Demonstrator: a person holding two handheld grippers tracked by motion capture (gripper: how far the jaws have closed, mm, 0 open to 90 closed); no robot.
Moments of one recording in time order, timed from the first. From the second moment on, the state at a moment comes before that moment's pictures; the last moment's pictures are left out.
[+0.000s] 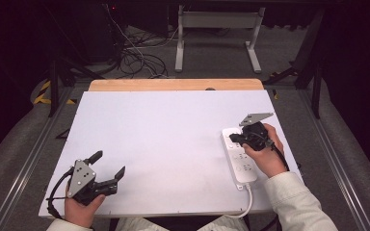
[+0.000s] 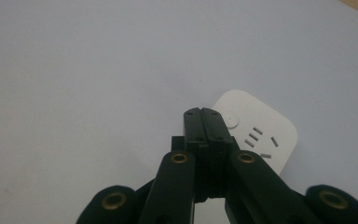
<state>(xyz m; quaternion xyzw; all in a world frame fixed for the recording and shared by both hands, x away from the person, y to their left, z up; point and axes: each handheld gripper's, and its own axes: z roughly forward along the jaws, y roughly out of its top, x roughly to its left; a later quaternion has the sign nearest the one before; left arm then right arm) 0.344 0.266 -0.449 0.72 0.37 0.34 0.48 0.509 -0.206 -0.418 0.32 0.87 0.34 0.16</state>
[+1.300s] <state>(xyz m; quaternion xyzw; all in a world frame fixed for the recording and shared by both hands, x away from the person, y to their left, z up) 0.344 0.267 -0.448 0.72 0.37 0.34 0.48 0.555 -0.197 -0.442 0.36 0.87 0.32 0.13</state>
